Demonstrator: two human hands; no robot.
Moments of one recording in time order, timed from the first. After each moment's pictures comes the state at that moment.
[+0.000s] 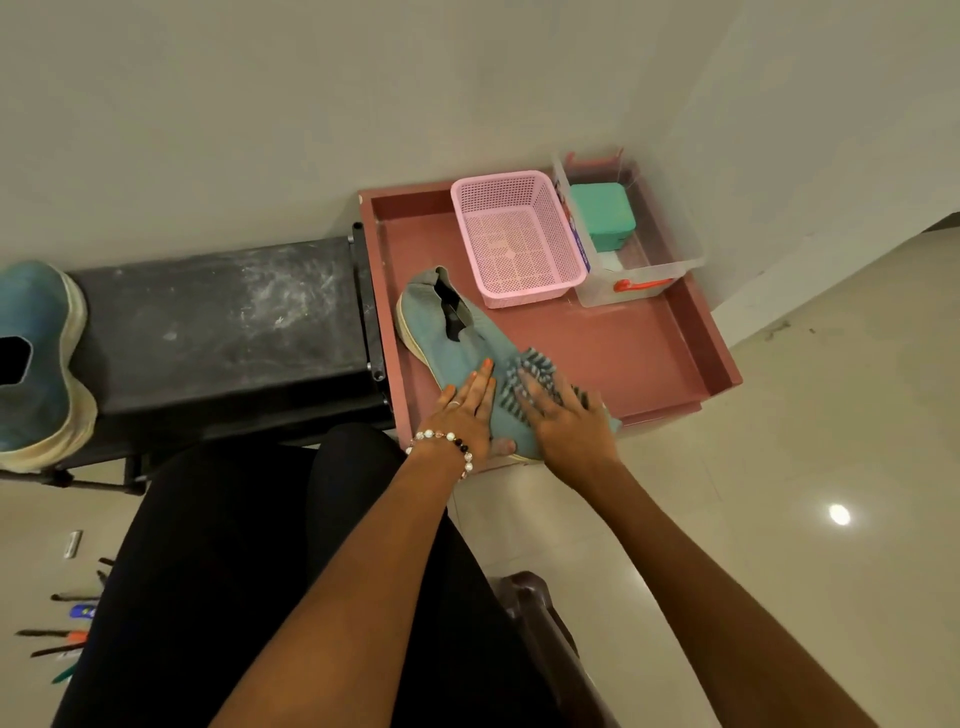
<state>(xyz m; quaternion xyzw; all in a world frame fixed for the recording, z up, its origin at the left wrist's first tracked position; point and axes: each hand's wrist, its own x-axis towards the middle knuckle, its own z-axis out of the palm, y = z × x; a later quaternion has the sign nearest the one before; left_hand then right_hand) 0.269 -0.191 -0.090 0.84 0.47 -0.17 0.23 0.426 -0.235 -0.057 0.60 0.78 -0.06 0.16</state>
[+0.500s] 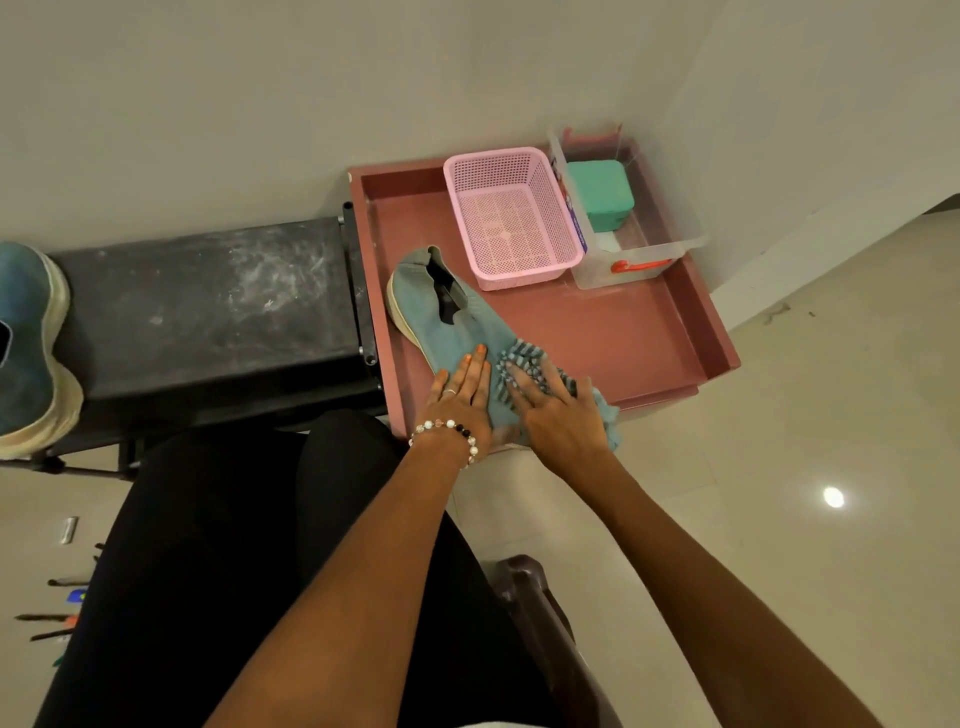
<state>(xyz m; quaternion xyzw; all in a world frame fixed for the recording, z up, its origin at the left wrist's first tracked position) 0.278 -0.199 -0.094 0.82 0.50 -0.18 0.22 0.418 -0.236 -0.053 0.59 0.77 -0.09 0.25</state>
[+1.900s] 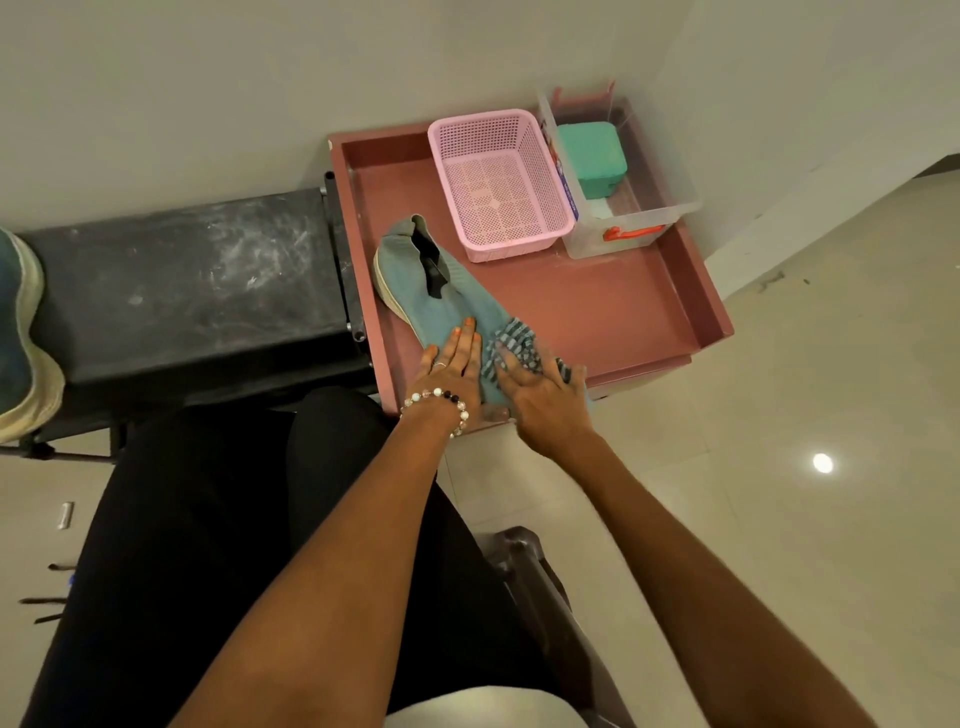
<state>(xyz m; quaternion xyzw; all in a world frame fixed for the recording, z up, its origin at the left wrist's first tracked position) 0.279 -0.195 -0.089 0.81 0.50 -0.21 0.22 0.412 -0.246 -0.061 0.62 0.75 -0.13 0.20</state>
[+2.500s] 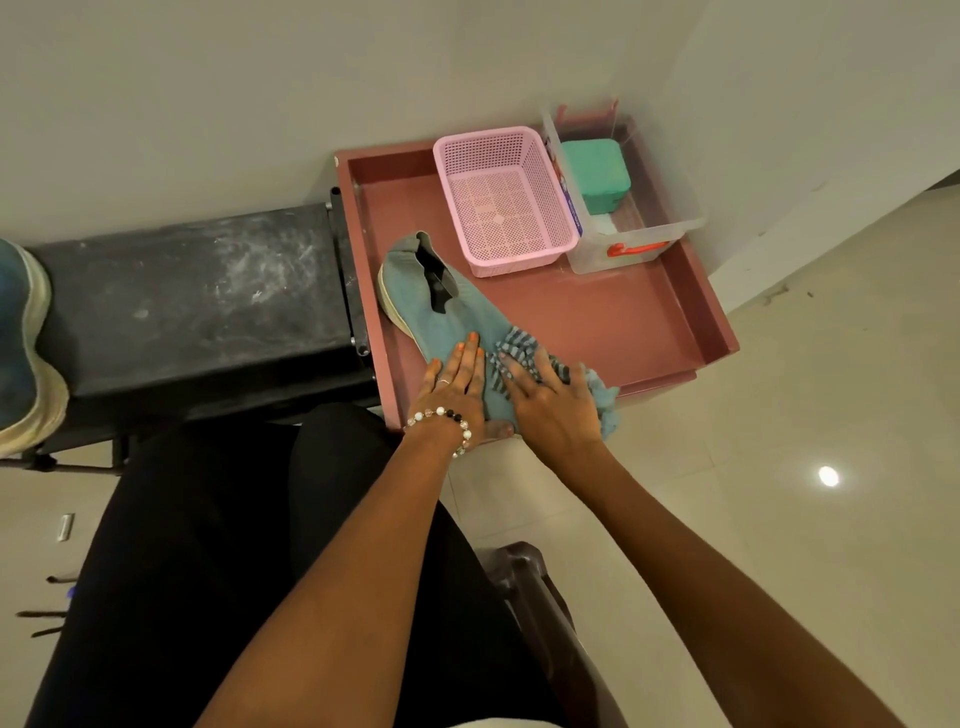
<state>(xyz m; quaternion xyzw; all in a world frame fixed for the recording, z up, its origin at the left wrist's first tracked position) 0.278 -0.197 -0.092 0.81 0.50 -0.20 0.22 0.413 -0.237 -0.059 0.59 0.76 -0.06 0.25</state>
